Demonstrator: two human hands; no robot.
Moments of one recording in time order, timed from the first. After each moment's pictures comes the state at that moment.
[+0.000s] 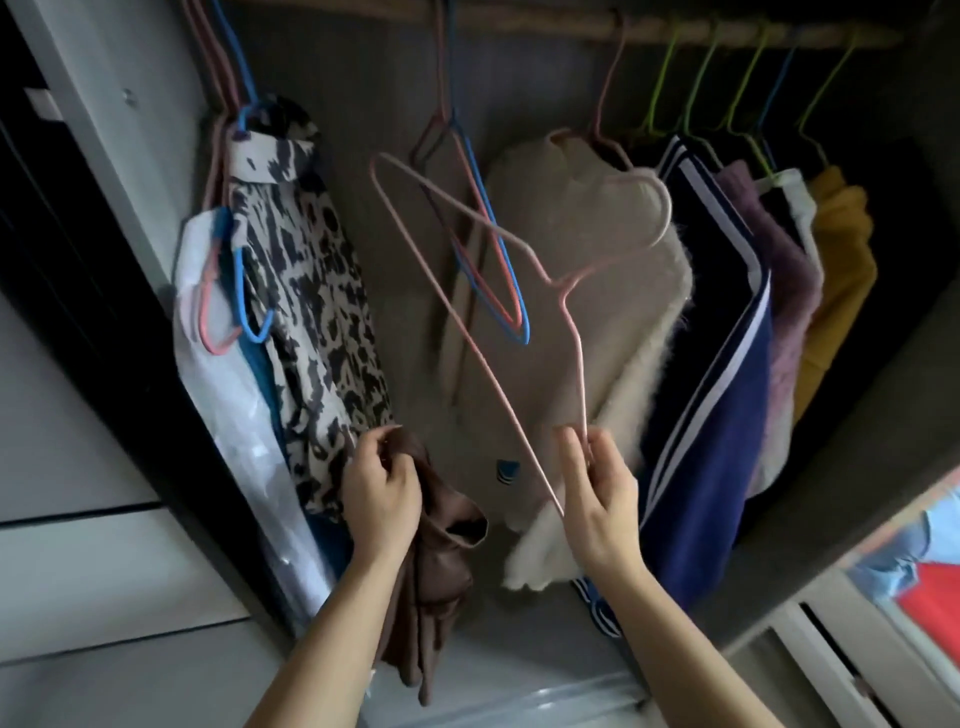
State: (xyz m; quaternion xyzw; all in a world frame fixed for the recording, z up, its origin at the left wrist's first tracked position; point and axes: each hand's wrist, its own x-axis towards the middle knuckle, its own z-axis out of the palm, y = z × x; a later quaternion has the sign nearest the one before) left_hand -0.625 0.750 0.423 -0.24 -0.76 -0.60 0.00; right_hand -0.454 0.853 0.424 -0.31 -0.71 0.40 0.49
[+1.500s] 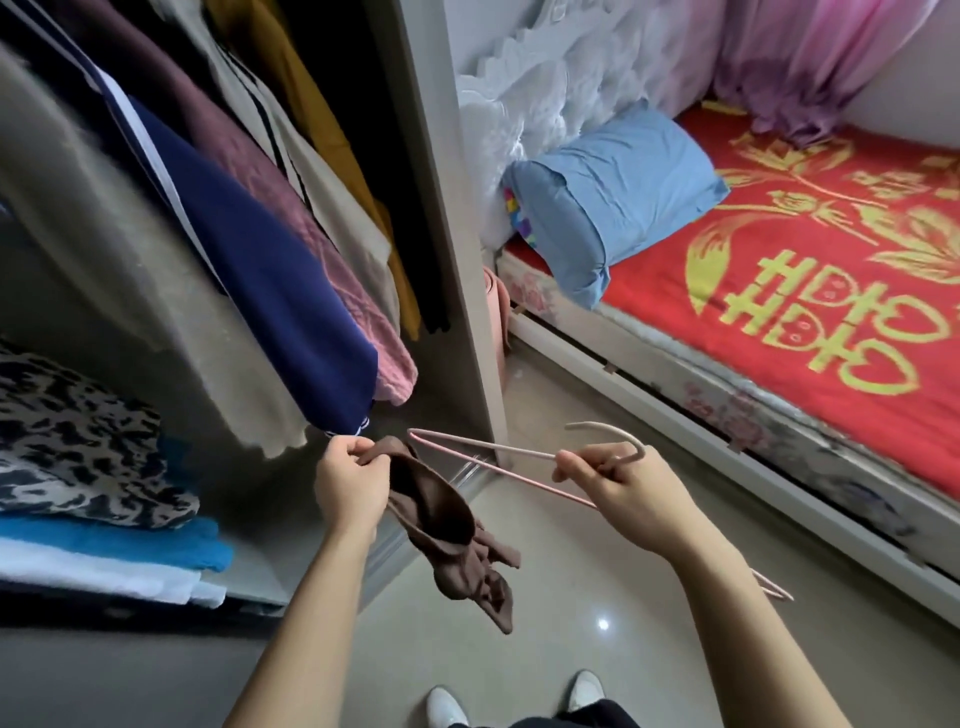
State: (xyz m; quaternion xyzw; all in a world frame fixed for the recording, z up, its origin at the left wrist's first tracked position) left_hand -0.236 0.740 0.333 -0.34 -0.82 -0.39 -0.24; right_hand 0.053 0.726 0.360 -0.60 -0.69 0.34 0.22
